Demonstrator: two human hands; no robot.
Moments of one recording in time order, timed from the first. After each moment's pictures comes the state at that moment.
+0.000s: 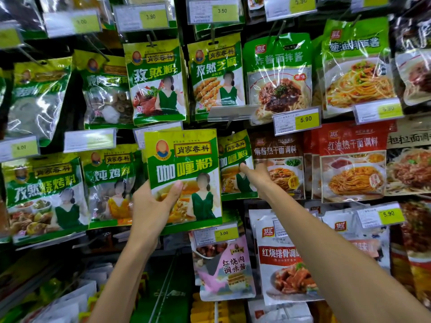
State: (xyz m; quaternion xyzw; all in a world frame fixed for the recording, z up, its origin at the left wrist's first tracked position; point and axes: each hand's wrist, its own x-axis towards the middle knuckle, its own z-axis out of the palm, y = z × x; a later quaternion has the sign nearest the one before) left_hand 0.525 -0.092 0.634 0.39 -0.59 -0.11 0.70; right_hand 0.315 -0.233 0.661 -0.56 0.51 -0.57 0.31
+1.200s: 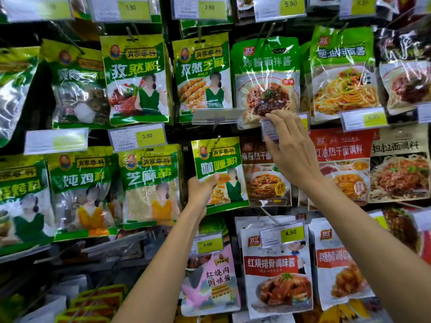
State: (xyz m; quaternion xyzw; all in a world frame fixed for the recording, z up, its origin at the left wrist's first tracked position) left_hand 0.426 -0.218 0.649 0.44 -0.52 -0.35 0.64; right_hand 0.228 -0.174 0.705 -0.65 0.40 -0.51 -0.40
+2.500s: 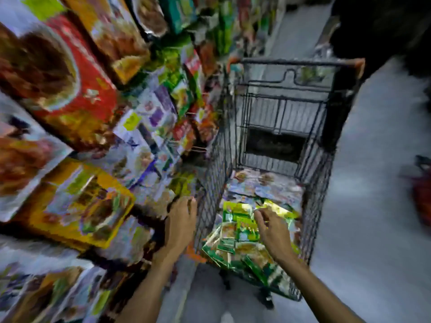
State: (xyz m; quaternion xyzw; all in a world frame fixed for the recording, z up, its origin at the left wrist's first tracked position) left_hand 0.071 -0.036 0.221 0.28 -0.92 -0.25 0.12; right_hand 0.000 0.170 0.176 -0.11 0.88 -0.44 0.11
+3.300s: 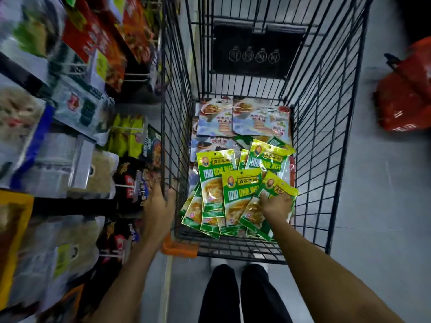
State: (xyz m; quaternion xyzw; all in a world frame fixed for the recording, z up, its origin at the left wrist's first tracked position) left_hand 0.034 -0.102 0.021 0.29 -0.90 -0.32 -0.08; right_hand -0.024 0.157 -0.049 0.36 0.87 -0.24 0.25
